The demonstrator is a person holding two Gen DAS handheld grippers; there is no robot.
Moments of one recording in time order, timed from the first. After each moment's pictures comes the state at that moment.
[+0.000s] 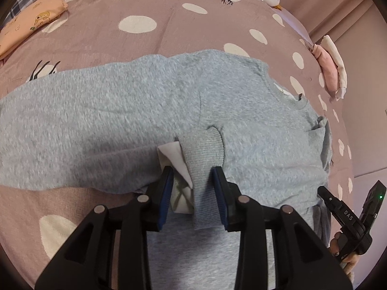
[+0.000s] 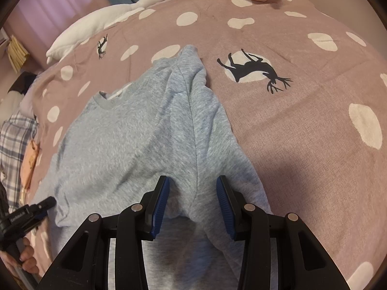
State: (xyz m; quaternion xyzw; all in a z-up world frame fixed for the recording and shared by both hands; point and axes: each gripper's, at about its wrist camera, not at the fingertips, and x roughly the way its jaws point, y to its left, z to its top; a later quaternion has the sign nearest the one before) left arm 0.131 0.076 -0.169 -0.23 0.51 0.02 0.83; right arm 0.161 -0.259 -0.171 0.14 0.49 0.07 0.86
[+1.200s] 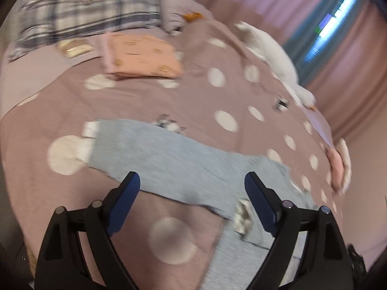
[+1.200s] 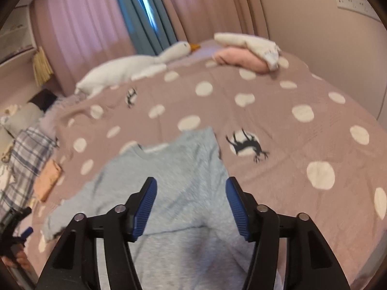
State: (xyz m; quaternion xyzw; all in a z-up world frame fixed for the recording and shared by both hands) left arm 0.000 0.186 -0.086 -0.33 0.31 0.22 0.86; right arm 0.097 -0.258 -0.064 0.12 0.33 0.07 0.93
